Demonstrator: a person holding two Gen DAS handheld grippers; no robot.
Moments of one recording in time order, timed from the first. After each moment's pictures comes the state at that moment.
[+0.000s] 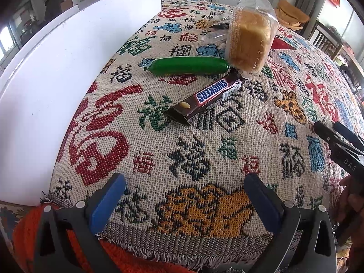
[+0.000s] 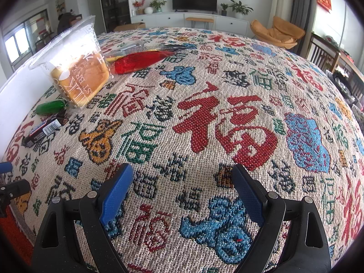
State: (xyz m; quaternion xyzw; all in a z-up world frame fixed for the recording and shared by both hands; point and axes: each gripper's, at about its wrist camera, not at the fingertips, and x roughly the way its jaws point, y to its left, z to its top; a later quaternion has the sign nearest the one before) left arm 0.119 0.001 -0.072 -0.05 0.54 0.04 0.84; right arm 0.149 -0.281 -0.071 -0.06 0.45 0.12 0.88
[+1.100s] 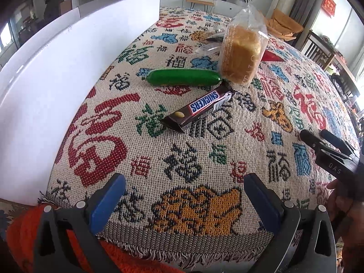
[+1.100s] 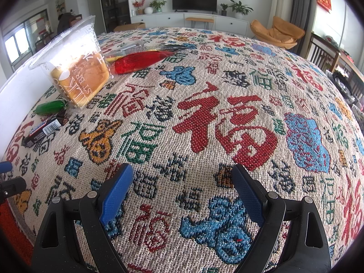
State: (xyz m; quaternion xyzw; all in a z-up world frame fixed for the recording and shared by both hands) left arm 0.108 0.006 -0.057 -0.08 0.50 0.02 0.86; right arm 0.149 -0.280 -0.071 -0.06 0.45 0.12 0.88
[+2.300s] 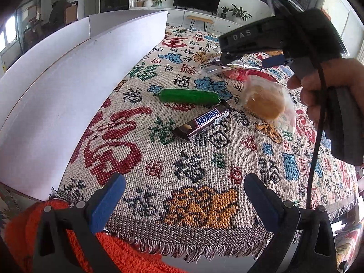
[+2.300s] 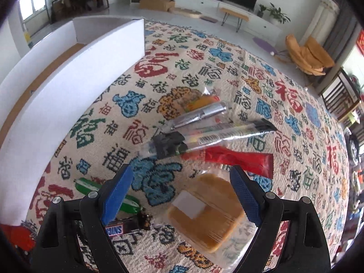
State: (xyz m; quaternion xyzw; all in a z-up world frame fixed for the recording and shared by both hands) left arm 0.087 0.017 -0.042 -0.11 0.46 0.02 0.88; right arm 0.254 -0.097 -0.007 -0.16 0.51 0.16 0.83
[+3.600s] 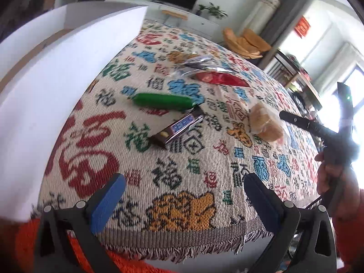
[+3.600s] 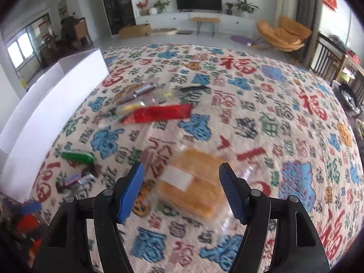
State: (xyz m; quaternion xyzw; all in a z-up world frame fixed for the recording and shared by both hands) left arm 0.104 0.031 -0.032 -0.14 0.46 -0.11 0.87; right arm 0.182 -0.266 0.001 -0.04 0.46 0.13 0.88
